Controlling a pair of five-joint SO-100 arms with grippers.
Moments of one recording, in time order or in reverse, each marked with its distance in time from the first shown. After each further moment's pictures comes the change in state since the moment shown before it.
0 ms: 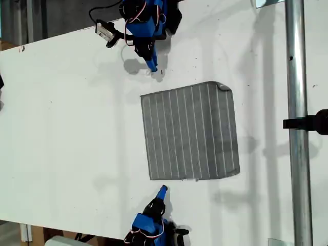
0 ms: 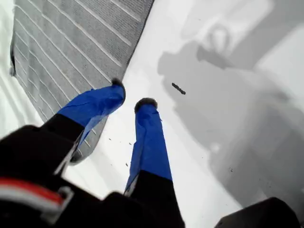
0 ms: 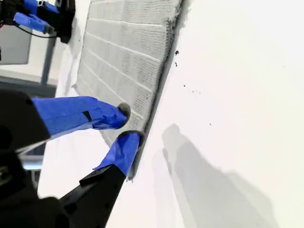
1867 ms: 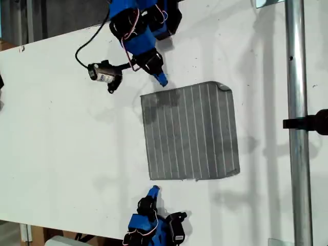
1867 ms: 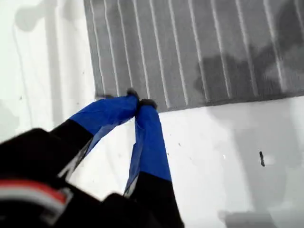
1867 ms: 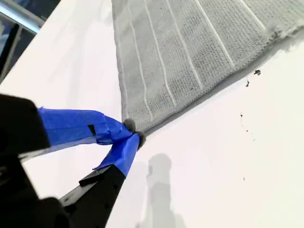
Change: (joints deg) arm 0 -9.8 0.1 0.0 -2.5 -28.8; arm 1 -21.9 -64.9 -59.8 -8.3 -29.0
